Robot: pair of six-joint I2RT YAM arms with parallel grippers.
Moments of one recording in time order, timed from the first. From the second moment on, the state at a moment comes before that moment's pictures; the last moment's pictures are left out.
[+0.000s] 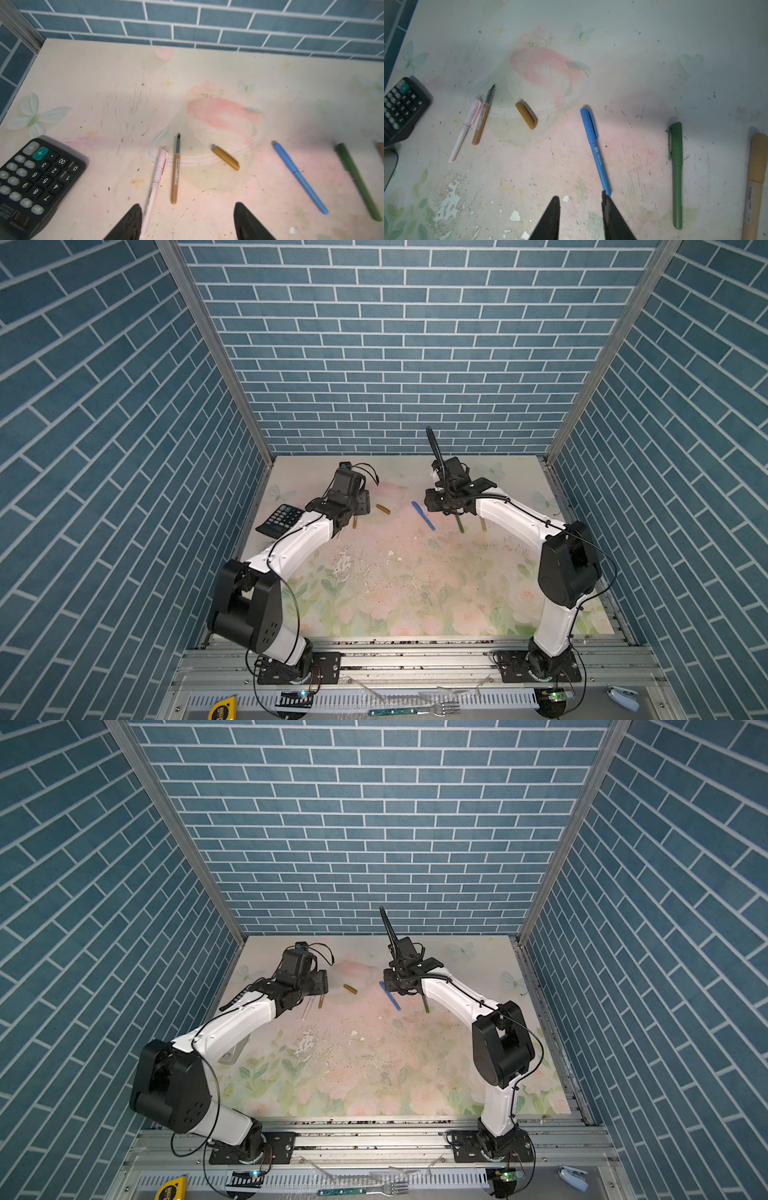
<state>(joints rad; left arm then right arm) -0.36 1.57 1.17 -0.40 -0.23 -0.32 0.63 1.85 1.50 -0.57 -0.01 0.34</state>
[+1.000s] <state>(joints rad) -0.33 2.03 1.53 -0.74 -0.16 -0.22 0.63 1.73 1.31 -0.49 -0.01 0.32</state>
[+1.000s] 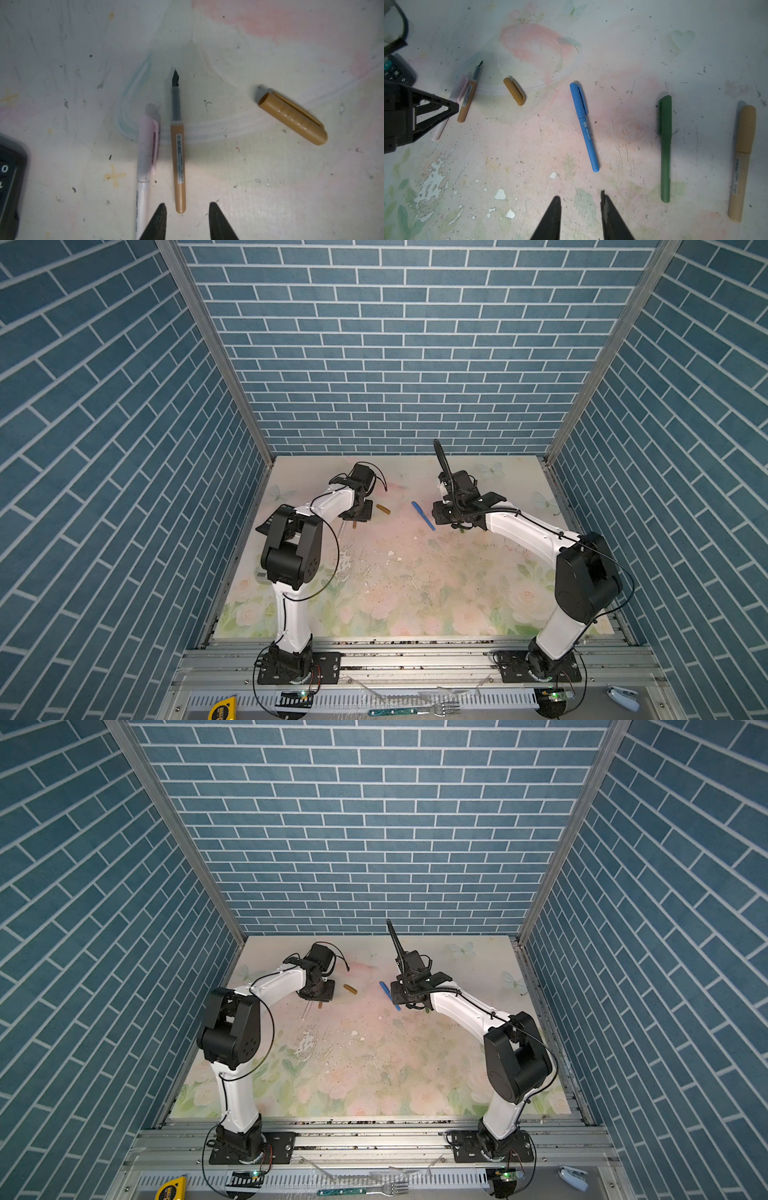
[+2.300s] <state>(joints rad) -0.31 1.99 1.46 -0.70 -0.02 -0.19 0.63 1.67 1.29 -0.48 -0.04 0.34</state>
